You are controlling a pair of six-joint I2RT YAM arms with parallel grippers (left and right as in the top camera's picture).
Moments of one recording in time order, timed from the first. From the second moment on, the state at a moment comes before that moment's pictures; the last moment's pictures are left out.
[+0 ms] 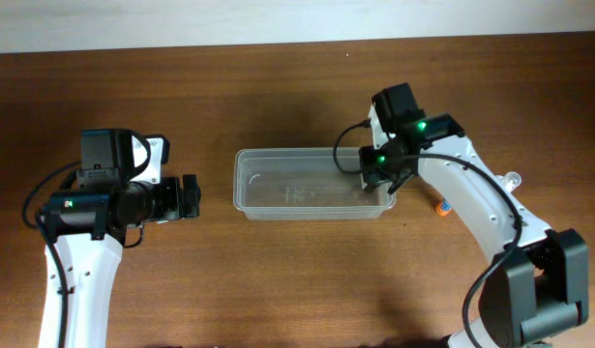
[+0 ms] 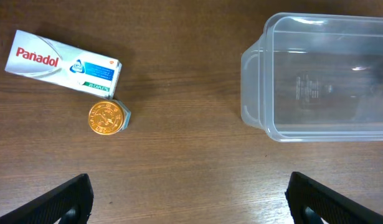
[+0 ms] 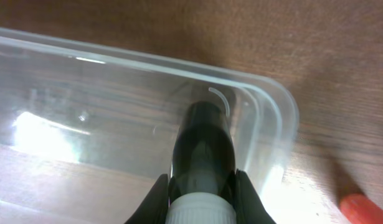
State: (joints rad) left arm 0.04 1.26 1.20 -1.06 0.15 0.00; right arm 0.28 1.73 1.33 -0.89 -0.07 0.16
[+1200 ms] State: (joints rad) left arm 0.04 1.26 1.20 -1.07 0.15 0.00; right arm -0.06 1.50 1.48 -1.27 0.05 0.21
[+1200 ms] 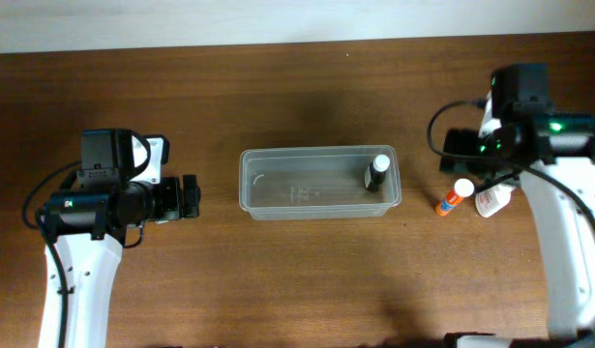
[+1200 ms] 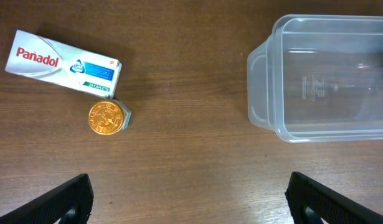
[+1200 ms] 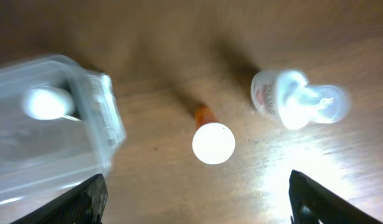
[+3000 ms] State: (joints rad) left arm 0.04 1.26 1.20 -1.07 0.15 0.00; right arm -0.02 1.58 1.50 -1.33 -0.04 0.15
